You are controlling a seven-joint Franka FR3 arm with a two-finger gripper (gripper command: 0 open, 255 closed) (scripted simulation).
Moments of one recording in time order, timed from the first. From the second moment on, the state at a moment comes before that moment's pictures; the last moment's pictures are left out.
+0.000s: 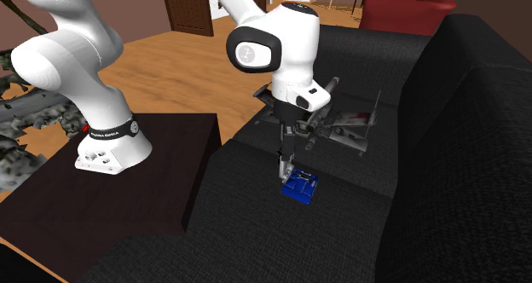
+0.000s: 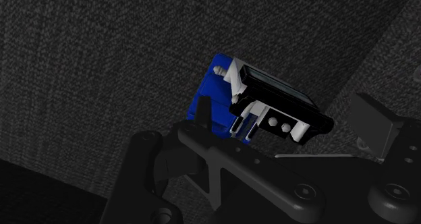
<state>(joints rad) -0.10 0.20 -0.07 -2.30 0.00 2.46 -0.15</state>
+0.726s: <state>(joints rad) -0.10 0.21 -0.07 -2.30 0.00 2.49 -0.15</state>
